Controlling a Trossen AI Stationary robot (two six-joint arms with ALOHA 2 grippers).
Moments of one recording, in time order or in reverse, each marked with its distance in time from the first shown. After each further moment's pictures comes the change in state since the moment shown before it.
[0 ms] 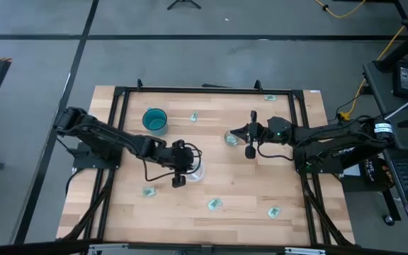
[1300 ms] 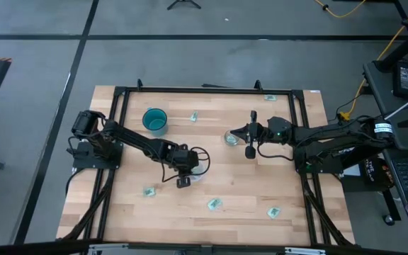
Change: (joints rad) left arm 0.055 0.210 0.008 0.008 0.092 0.000; right arm 0.000 0.000 0.000 -0.002 0.000 -0.003
